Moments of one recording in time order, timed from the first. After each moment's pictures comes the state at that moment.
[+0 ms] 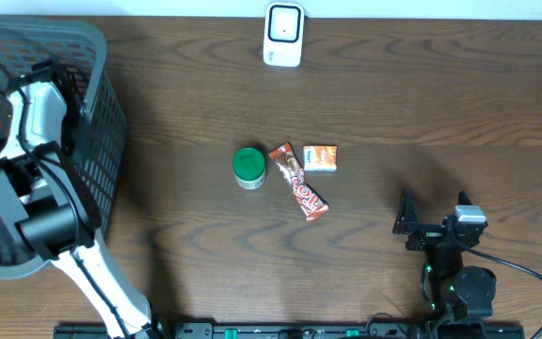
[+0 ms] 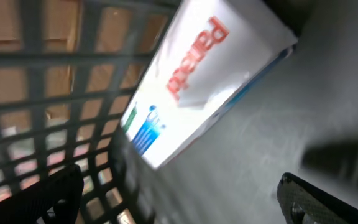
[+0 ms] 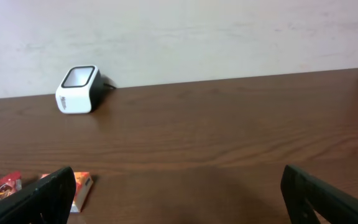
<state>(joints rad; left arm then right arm) 0.38 2.19 1.70 -1.18 -0.75 -0.25 0.06 0.01 0.01 -0.07 0.06 0.12</state>
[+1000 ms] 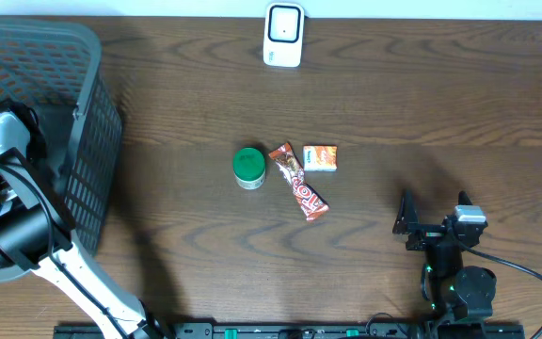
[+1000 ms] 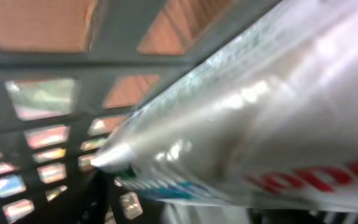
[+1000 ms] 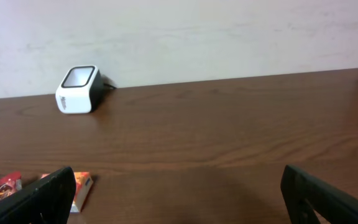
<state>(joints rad) 0.58 2.21 1.60 -1.10 -0.84 -0.28 0.06 0.01 0.01 -0.07 0.06 0.12</state>
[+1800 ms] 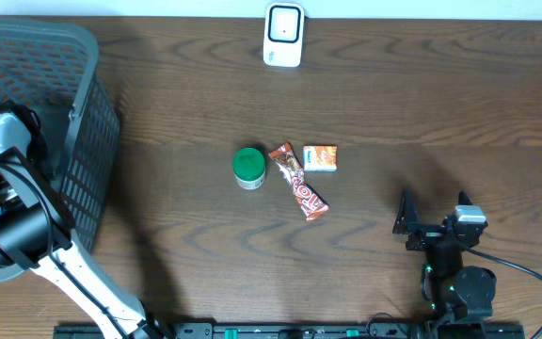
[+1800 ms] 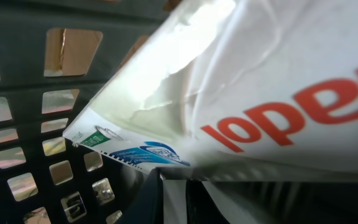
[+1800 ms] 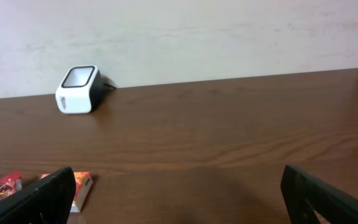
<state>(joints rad) 0.58 2.22 1.60 -1.10 -0.77 -0.31 0.06 0.01 0.01 -0.07 0.06 0.12</state>
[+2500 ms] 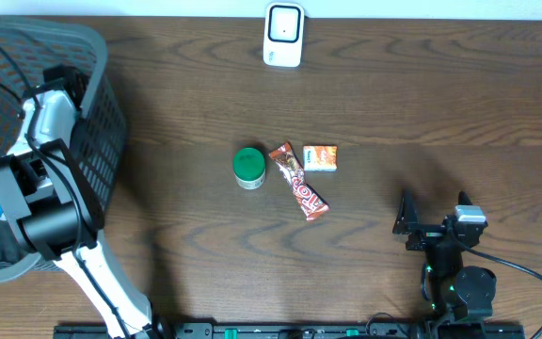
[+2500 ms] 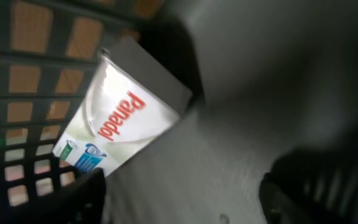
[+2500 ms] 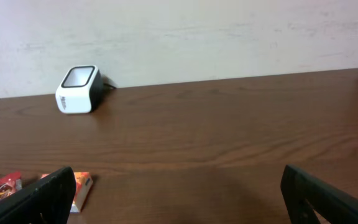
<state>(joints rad) 0.34 2.16 1.60 -0.97 -0.74 -0.27 0.06 0.01 0.01 -0.07 0.06 0.12</state>
